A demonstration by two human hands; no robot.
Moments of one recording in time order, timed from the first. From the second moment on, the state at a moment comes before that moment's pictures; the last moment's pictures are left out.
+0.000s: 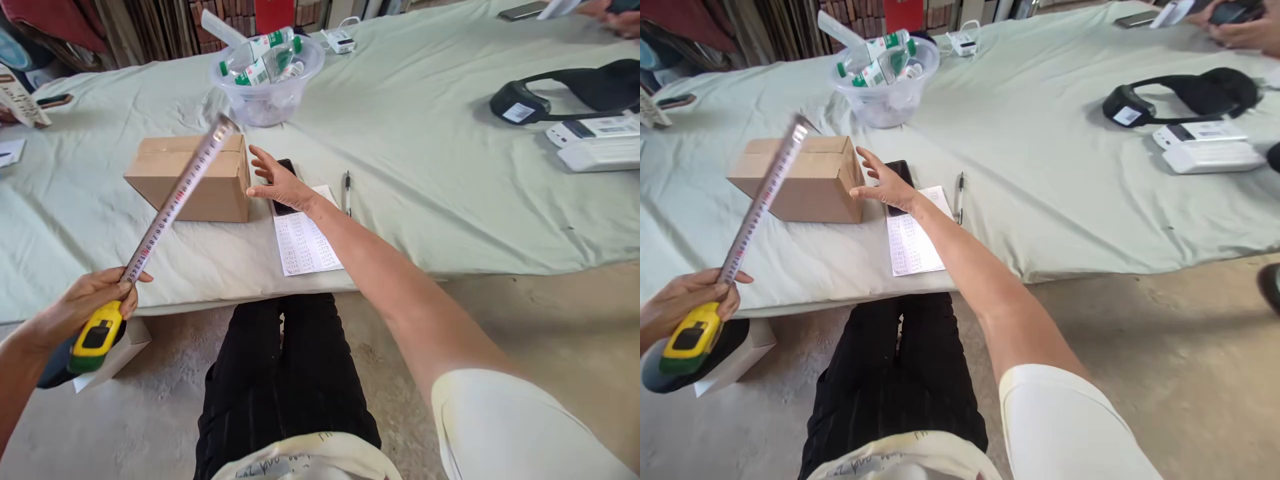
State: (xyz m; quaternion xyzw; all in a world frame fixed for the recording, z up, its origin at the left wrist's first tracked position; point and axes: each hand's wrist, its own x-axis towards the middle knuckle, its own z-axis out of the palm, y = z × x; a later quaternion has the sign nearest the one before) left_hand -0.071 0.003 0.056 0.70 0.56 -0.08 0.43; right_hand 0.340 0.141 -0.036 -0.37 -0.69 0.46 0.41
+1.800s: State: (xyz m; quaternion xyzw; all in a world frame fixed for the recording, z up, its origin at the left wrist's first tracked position) left_hand 0.241 0.042 -0.037 0.16 0.24 0.25 0.92; right_hand 0.441 0.052 -0.089 -0.65 -0.52 0.23 0.51
